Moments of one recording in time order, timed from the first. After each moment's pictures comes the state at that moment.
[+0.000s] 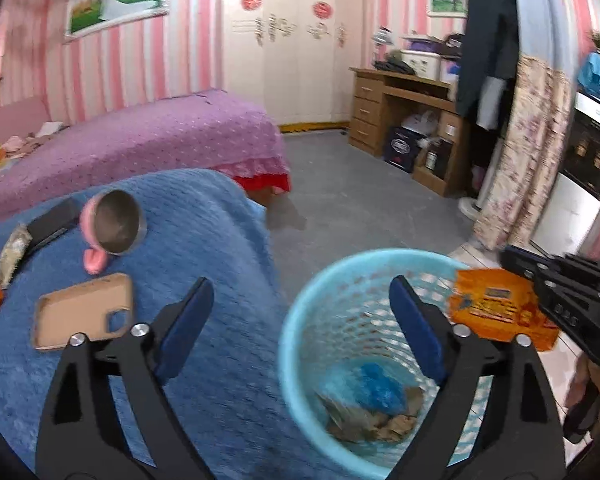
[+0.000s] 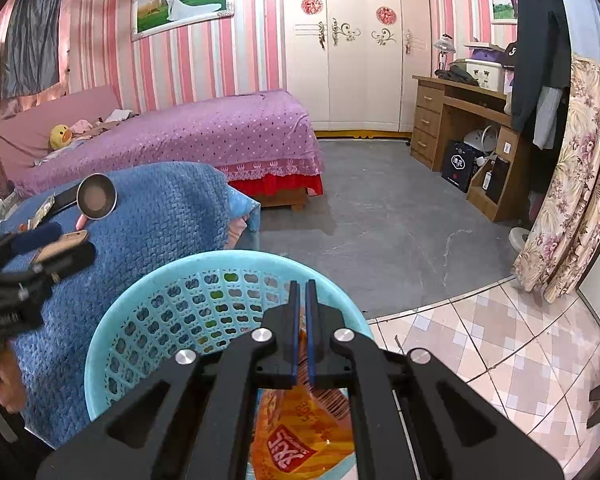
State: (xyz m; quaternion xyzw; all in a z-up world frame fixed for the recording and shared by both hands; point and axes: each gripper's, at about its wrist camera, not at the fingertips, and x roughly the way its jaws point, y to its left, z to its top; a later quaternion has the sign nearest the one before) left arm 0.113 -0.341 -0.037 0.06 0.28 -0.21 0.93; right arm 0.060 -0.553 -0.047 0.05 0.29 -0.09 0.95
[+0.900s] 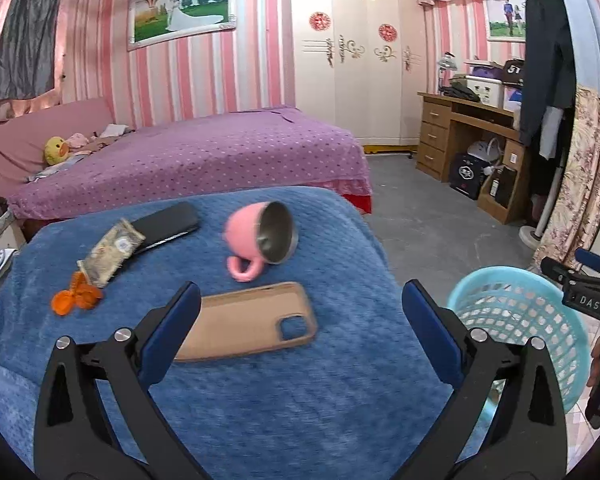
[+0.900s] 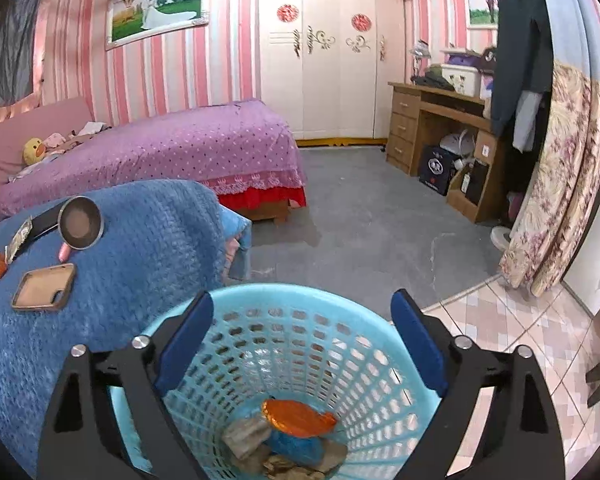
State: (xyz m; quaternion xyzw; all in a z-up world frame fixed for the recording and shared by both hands) left arm 0.127 -0.209 -0.012 0.05 0.25 -0.11 0.96; right arm 0.097 -0.494 -0.037 0.05 0.27 -0.15 0.95
